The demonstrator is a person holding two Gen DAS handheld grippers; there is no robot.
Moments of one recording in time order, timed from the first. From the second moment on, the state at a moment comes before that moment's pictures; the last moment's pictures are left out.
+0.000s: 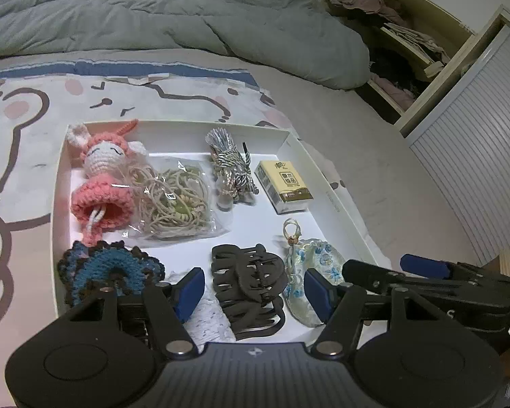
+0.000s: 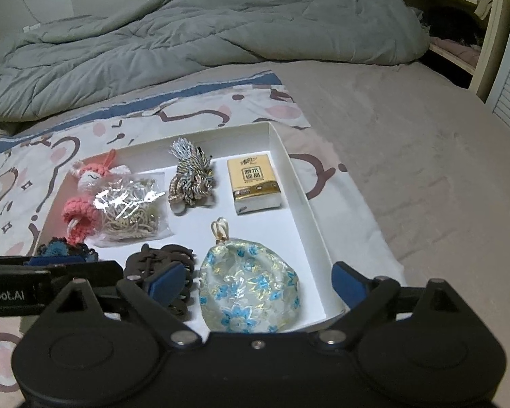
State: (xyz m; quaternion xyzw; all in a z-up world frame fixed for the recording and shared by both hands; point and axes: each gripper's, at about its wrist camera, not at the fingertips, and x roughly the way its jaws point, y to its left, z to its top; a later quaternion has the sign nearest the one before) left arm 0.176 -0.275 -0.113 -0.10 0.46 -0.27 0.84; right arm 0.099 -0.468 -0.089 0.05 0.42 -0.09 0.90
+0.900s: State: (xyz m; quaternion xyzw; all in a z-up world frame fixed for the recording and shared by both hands) left arm 0.129 -0.217 -0.029 -0.04 0.39 -0.23 0.89; right arm 0.047 -0.426 -0.017 0.05 0.36 -0.06 0.93
